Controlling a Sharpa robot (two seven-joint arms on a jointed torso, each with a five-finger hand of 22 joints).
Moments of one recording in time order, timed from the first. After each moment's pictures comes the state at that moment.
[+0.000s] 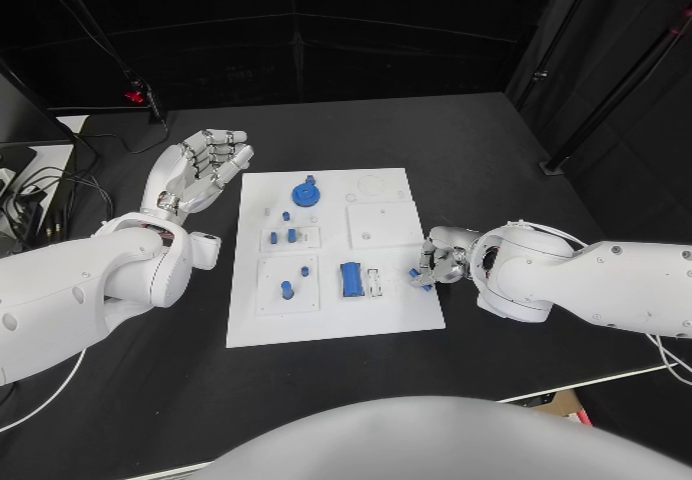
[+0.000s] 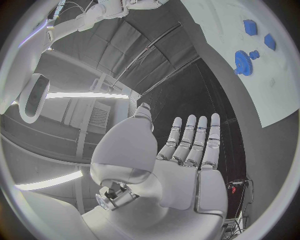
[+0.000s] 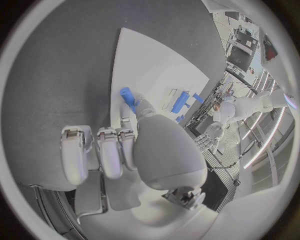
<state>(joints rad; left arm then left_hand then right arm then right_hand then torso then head) 1.26 -0.75 -0.24 1.39 -0.27 -0.54 0.68 1.24 0.06 -0.14 0.29 0.28 0.38 0.15 0.63 0.07 0.46 0.25 0.62 0.07 0.32 0.24 0.76 0.07 0.12 0.54 0.29 0.07 0.62 1.10 -1.09 -0.14 1.85 -1.26 -0.27 -0.62 1.49 0.07 0.01 0.14 0.20 0.85 0.12 0.50 0.50 1.46 0.06 1.57 1.31 1.47 0.01 1.57 1.31 0.01 1.47 0.11 1.57 1.31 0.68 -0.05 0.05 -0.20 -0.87</state>
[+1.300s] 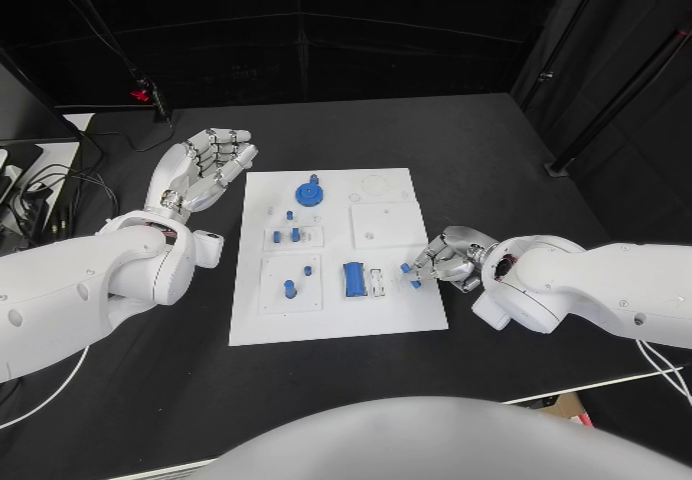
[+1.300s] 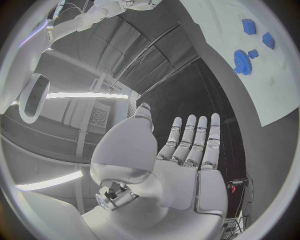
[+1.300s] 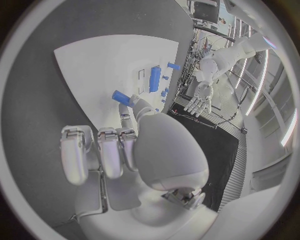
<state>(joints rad) 1.26 -0.75 -0.24 1.39 -0.27 -0.54 0.68 1.24 0.06 -0.14 0.29 0.28 0.38 0.15 0.63 0.07 0.46 0.25 0.62 0.07 0.32 0.24 0.76 0.07 0.12 0.54 0.29 0.07 0.62 1.09 -1.15 -0.15 1.89 -0.78 -0.47 -0.38 1.47 0.03 0.14 0.10 0.25 1.01 0.15 0.27 0.09 1.47 0.06 1.57 1.31 1.47 0.01 1.57 1.31 0.01 1.47 0.11 1.57 1.31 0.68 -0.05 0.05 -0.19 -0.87</state>
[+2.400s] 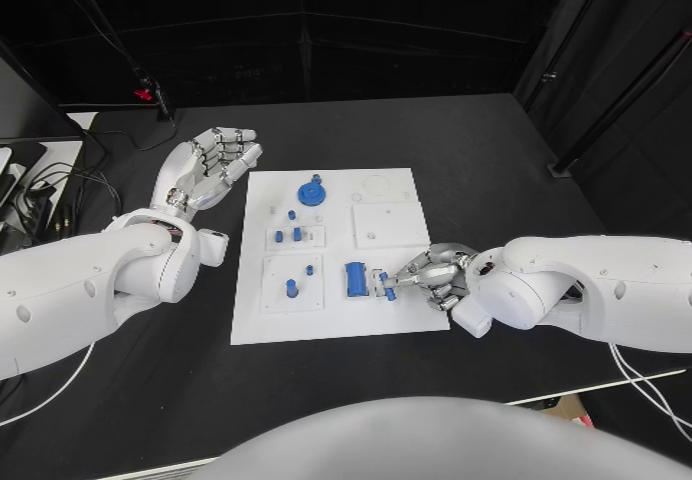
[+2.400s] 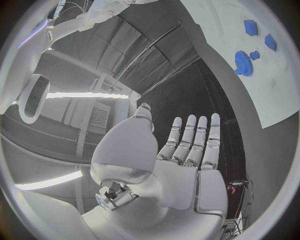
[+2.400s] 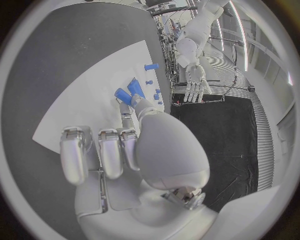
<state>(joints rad) 1.26 -0.74 -0.24 1.39 -0.27 -0.54 0.68 1.24 0.07 -0.14 0.29 0.28 0.38 0.15 0.64 0.07 0.46 0.25 0.62 0.07 0.32 0.24 0.76 0.07 0.12 0.54 0.29 0.07 0.62 1.09 -1.08 -0.15 1.86 -0.32 -0.41 -0.33 1.43 0.02 0.13 0.10 0.26 1.05 0.13 0.25 0.09 1.46 0.06 1.57 1.31 1.47 0.01 1.57 1.31 0.01 1.47 0.11 1.57 1.31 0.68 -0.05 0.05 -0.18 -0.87</state>
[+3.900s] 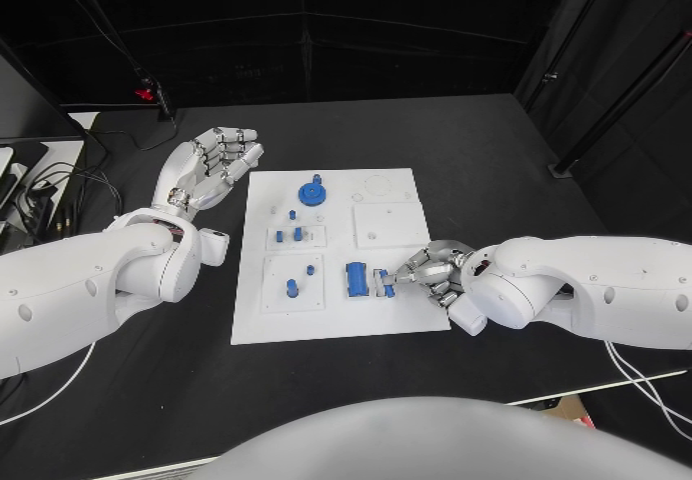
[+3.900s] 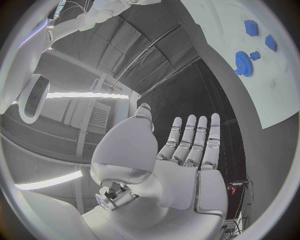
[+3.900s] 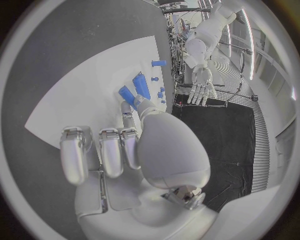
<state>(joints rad) 1.26 -0.74 -0.24 1.39 -0.27 -0.54 0.68 1.24 0.07 -0.14 0.29 0.28 0.38 0.15 0.64 0.07 0.46 0.25 0.62 0.07 0.32 0.24 0.76 0.07 0.12 0.54 0.29 0.07 0.62 1.09 -1.05 -0.15 1.84 -0.43 -0.46 -0.37 1.39 0.02 0.12 0.12 0.26 1.07 0.11 0.22 0.09 1.46 0.06 1.57 1.31 1.47 0.01 1.57 1.31 0.01 1.47 0.11 1.57 1.31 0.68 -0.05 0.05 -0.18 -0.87</state>
